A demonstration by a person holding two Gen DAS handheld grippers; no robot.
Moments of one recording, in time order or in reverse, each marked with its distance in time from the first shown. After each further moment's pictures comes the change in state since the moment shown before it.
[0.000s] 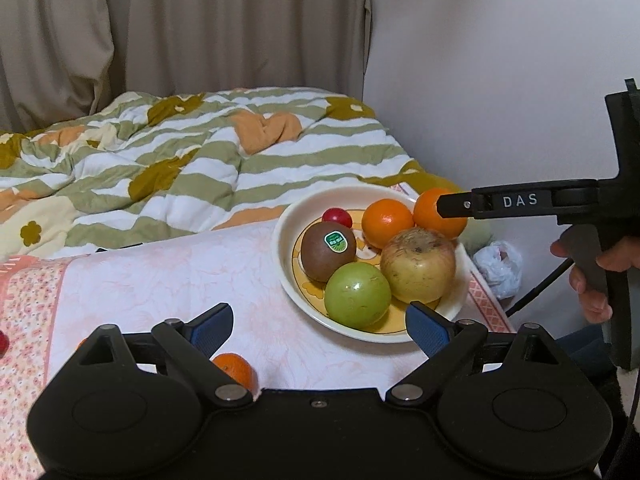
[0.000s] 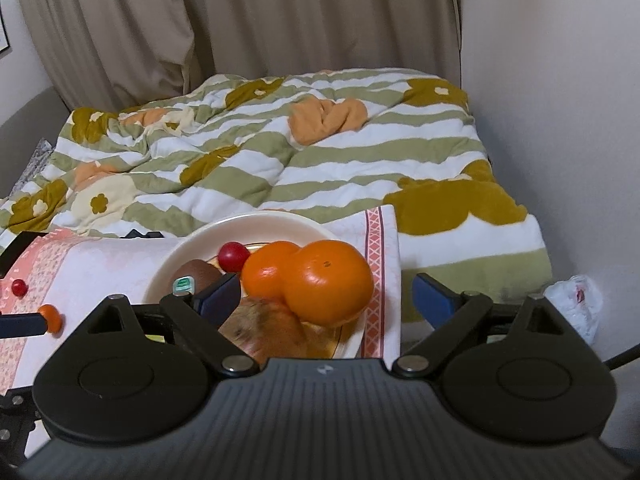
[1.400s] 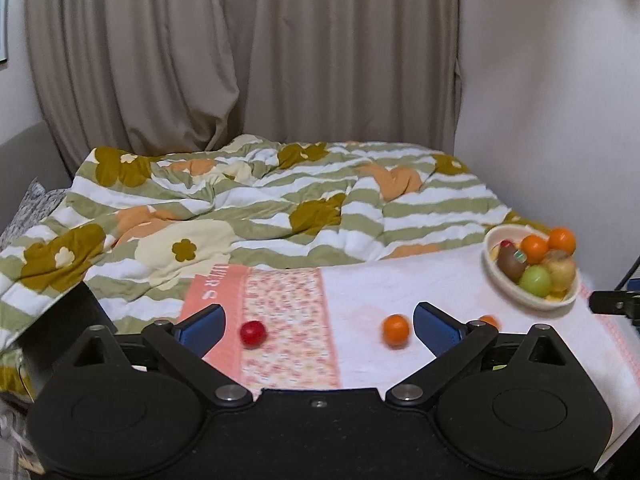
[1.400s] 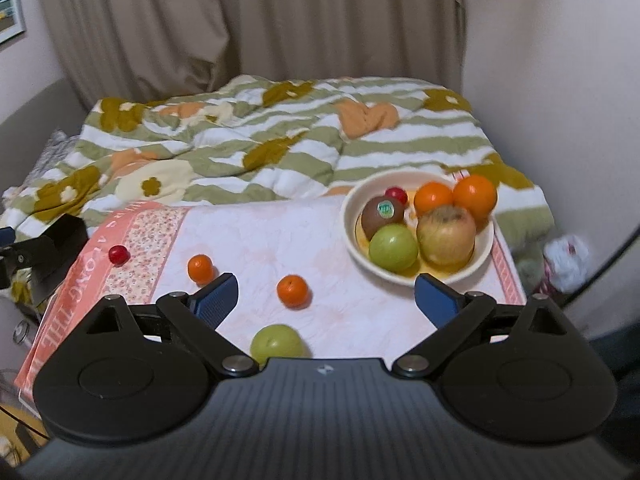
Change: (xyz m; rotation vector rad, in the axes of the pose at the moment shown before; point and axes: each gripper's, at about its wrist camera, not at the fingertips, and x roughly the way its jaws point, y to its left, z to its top) left arm -0.157 0.229 -0.048 -0.020 -0.147 0.178; right arm -0.125 0.236 -0.076 0.042 -0.002 -0.128
